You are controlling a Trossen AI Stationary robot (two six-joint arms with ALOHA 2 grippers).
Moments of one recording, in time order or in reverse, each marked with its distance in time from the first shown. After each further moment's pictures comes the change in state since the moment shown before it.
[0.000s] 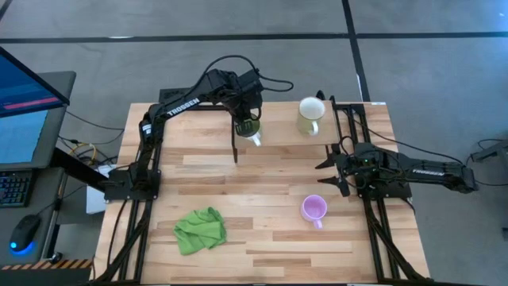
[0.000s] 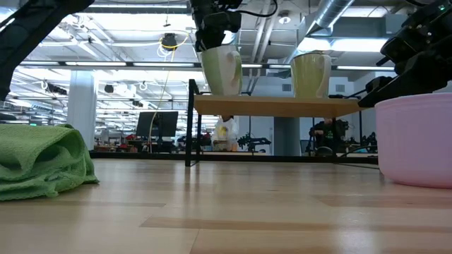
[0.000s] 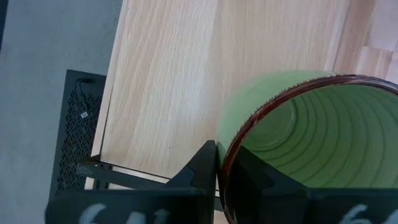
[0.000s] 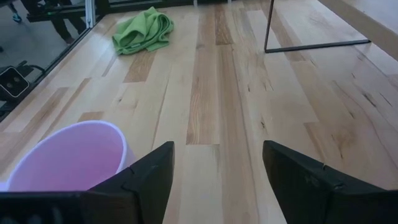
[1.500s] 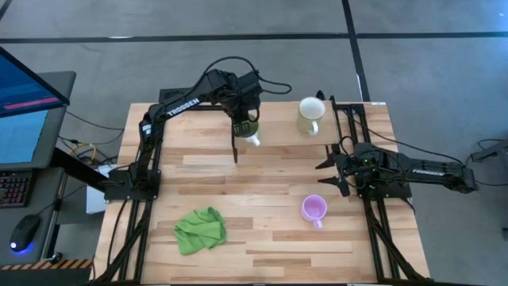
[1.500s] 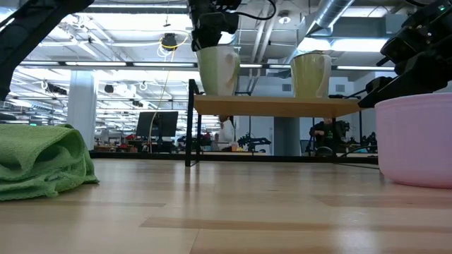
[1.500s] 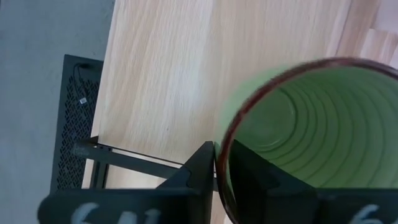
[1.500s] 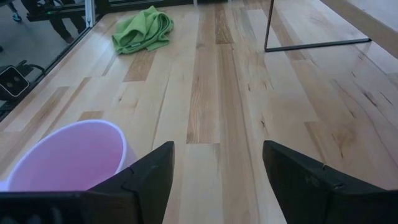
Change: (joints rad) left arm 0.000 0.000 0.002 -0.059 -0.017 -0.012; right arm 0.000 0.000 0.000 -0.003 0.000 0.001
